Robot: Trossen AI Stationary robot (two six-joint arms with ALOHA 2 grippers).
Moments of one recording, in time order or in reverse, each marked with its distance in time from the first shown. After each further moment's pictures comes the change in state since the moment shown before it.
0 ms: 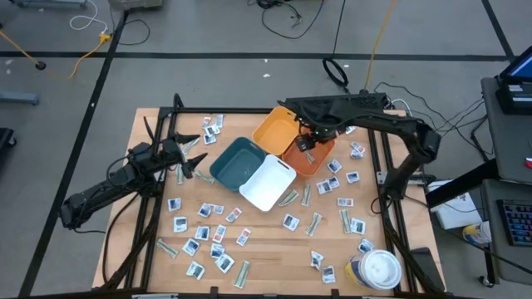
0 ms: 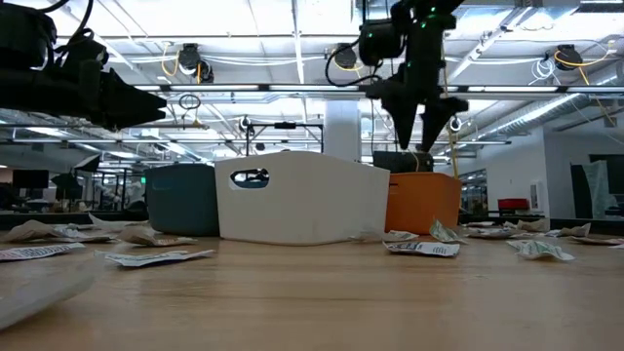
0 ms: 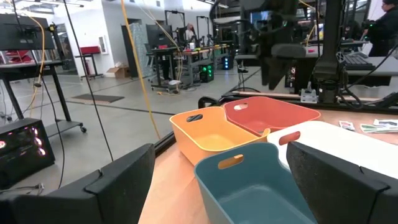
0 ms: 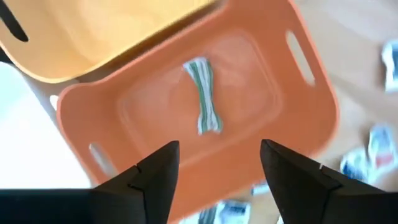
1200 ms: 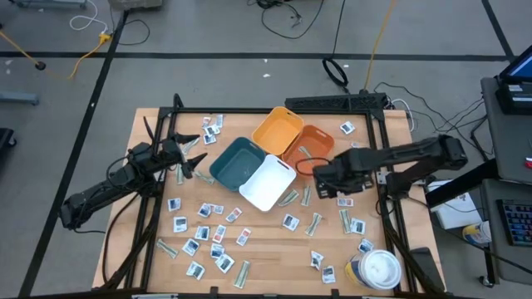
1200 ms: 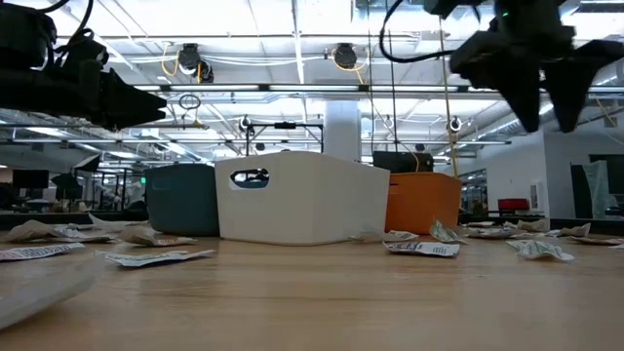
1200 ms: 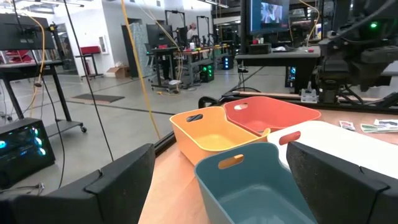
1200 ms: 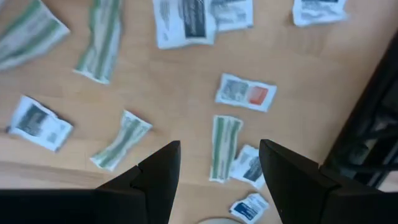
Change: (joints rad) left arm 0.000 0.000 0.000 -0.001 0.000 0.000; right arm 0.530 -0.243 -0.299 -0.168 -0.161 0.753
